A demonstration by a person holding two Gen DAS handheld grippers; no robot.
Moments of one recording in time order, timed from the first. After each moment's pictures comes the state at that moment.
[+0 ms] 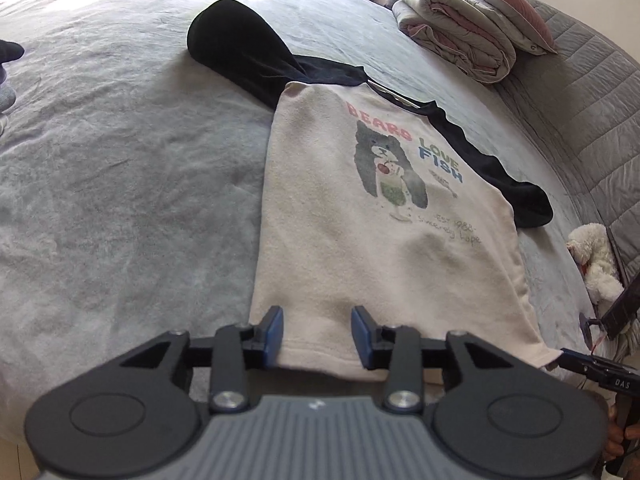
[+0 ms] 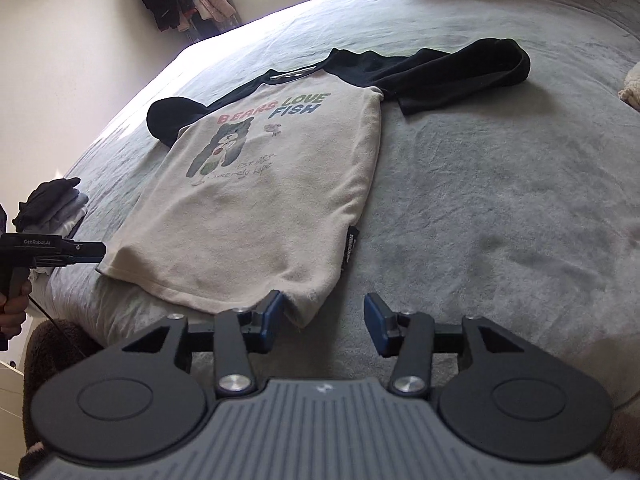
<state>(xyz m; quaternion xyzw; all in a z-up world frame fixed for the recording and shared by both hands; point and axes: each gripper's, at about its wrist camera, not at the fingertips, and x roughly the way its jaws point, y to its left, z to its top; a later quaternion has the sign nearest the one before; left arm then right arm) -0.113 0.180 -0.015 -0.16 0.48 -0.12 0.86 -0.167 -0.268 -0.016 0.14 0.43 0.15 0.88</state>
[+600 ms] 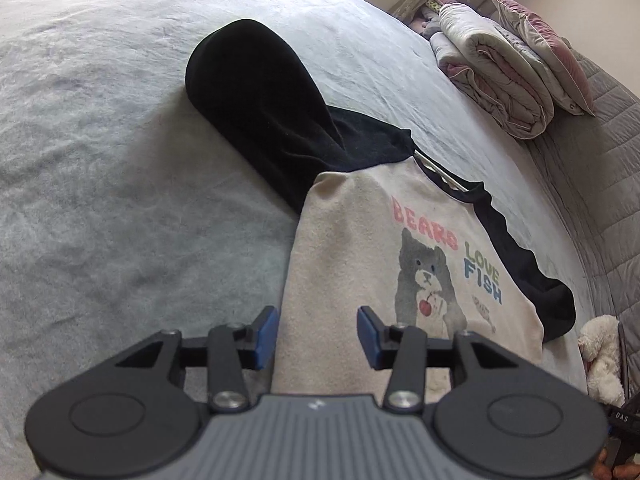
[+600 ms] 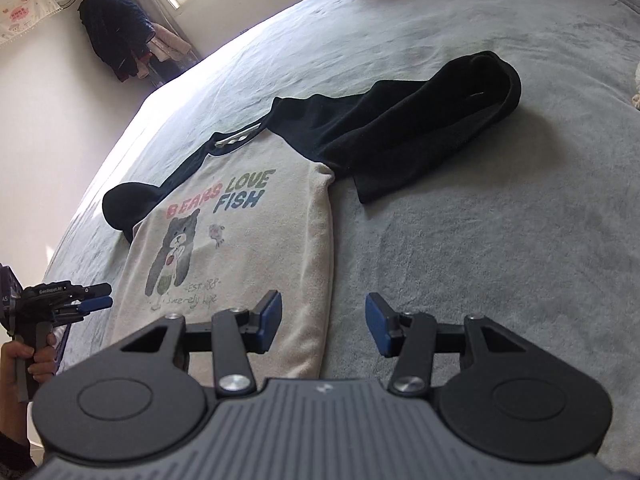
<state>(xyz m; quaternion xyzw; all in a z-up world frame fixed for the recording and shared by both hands) 0.027 0.191 -0.031 -0.22 0.47 -0.09 0.85 -0.043 -0.309 -0.023 0.26 0.43 0.11 0.86</state>
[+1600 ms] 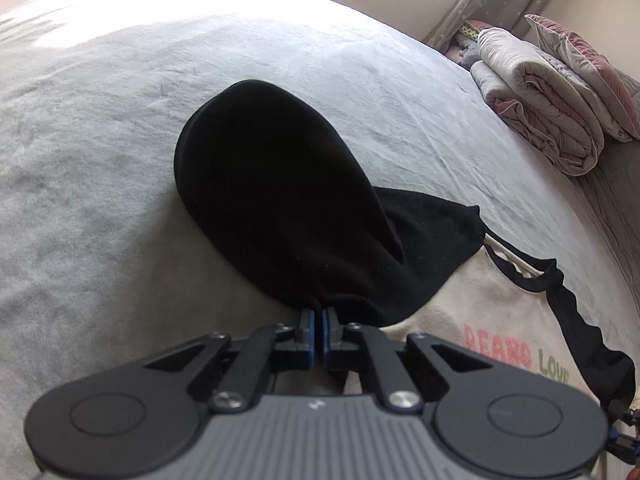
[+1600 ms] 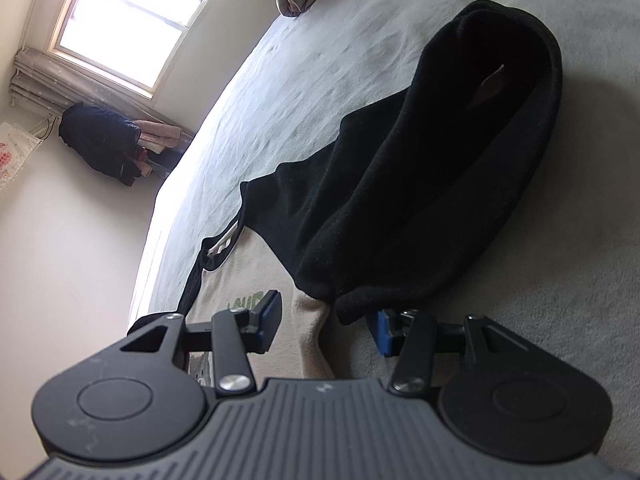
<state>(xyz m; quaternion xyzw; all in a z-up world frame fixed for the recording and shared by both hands) 0.110 0.182 -0.040 -0.16 0.43 -0.01 0.89 0.021 -0.354 -0.054 0.42 0.38 0.10 0.82</state>
